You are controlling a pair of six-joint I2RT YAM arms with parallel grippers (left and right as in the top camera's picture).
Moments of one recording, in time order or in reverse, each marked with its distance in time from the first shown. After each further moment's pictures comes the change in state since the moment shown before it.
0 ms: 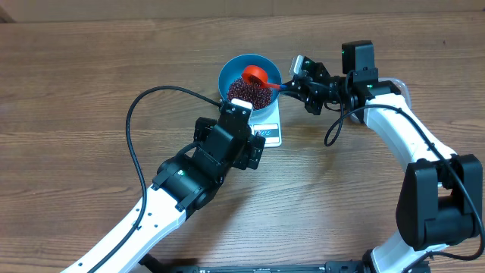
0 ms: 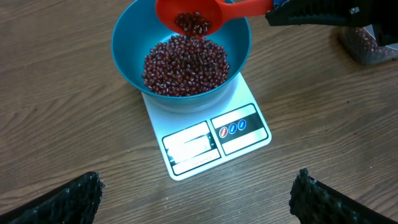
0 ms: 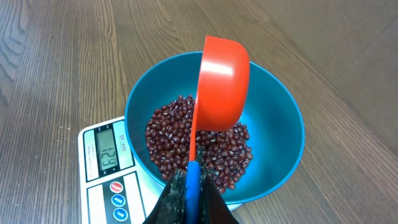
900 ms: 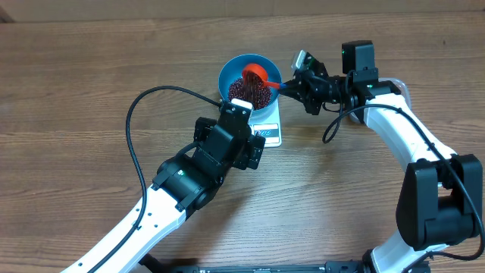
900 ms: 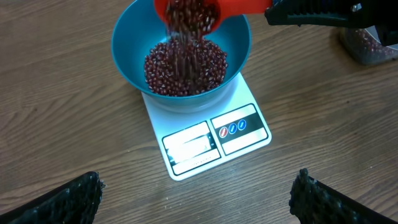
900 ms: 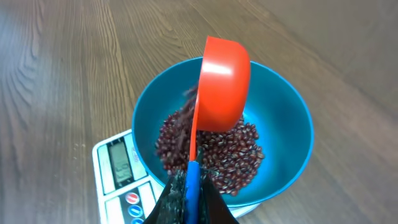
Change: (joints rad) left arm 0.000 0.000 0.000 0.000 0.000 0.000; right arm 0.000 0.000 0.000 0.007 -0.022 0.119
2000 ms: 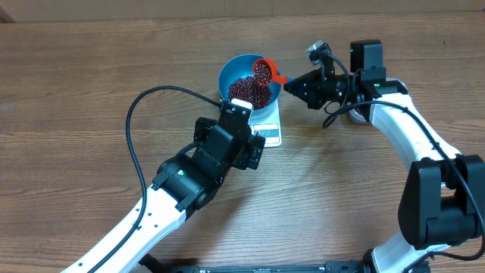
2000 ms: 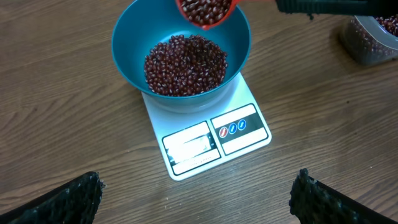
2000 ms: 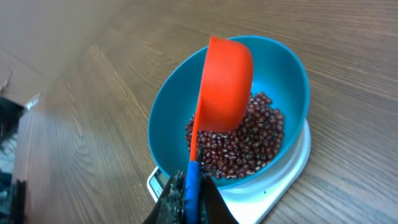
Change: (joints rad) left arm 0.000 0.000 0.000 0.000 0.000 0.000; right arm -0.031 0.000 0.000 0.002 -0.030 0.558
